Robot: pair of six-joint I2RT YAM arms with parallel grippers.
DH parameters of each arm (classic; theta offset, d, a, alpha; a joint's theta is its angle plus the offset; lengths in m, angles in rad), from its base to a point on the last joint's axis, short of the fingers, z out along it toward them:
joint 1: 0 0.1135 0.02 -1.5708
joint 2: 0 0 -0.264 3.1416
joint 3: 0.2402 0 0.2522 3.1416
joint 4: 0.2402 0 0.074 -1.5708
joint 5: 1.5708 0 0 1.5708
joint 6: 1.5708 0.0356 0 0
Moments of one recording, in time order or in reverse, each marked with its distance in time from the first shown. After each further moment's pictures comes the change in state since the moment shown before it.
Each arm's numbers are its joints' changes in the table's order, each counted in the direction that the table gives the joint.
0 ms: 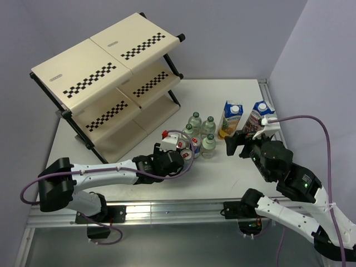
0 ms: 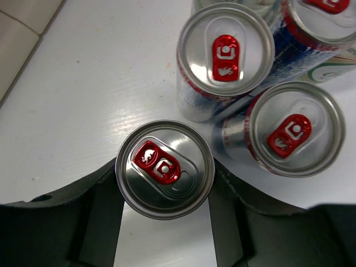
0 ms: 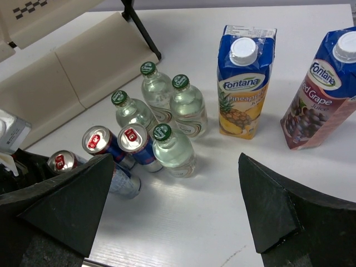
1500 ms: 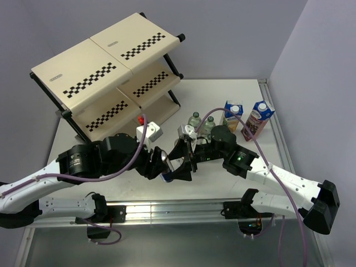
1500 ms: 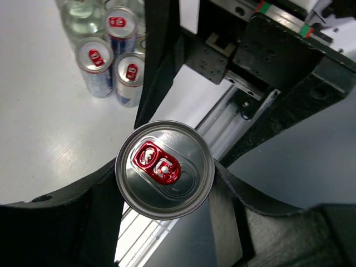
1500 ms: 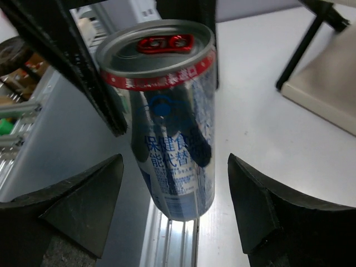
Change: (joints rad) left arm -0.035 -0.419 0.443 0.539 0.492 0.243; right arm 0.034 0.463 -0.234 -0.869 -1.382 -0.199
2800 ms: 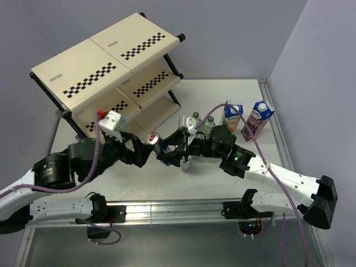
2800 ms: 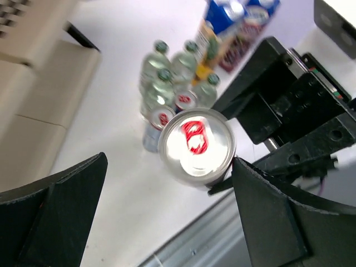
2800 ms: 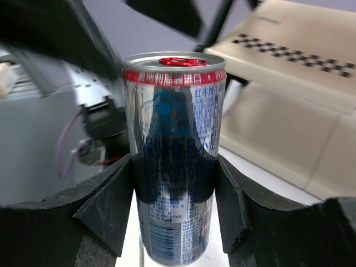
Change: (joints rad) left arm -0.011 -0.161 -0.043 -0.118 -0.343 0.017; right arm 0.090 0.027 0.048 -0.156 0.308 -0.078
